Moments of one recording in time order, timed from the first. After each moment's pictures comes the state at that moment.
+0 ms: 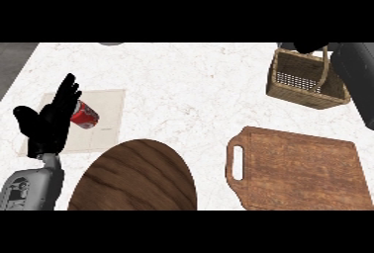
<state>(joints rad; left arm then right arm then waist) -0.23 0.19 0.14 -1.47 -0.05 0.05 0.17 -1.25 -0.49 0.04 -0.25 1.10 -0.16 -0.07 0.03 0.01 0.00</state>
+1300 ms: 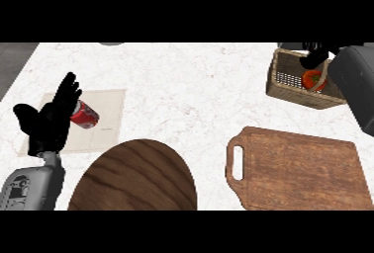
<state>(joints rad) -0.24 0.19 0.14 -1.46 -0.05 0.05 0.17 -1.23 -0.48 -0.01 -0.14 1.10 -0.06 0.03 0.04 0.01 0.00</state>
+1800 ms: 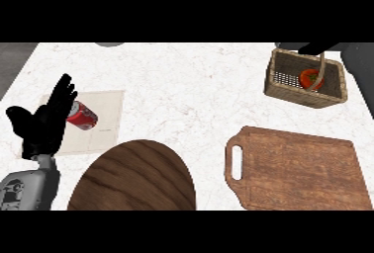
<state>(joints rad) -0.22 0.20 0.15 -1.49 -0.04 0.04 0.18 -1.24 -0.50 -0.22 -0.22 0.89 -0.14 -0.03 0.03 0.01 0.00</state>
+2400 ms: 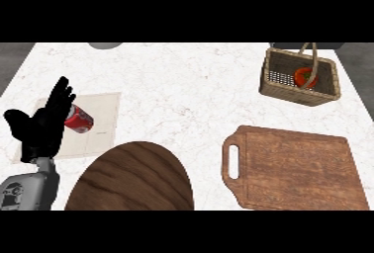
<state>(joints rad) -0.20 0.19 0.16 -1.50 -0.04 0.05 0.18 -1.18 -0.66 -0.46 -0.28 0.63 -0.06 -0.01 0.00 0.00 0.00</state>
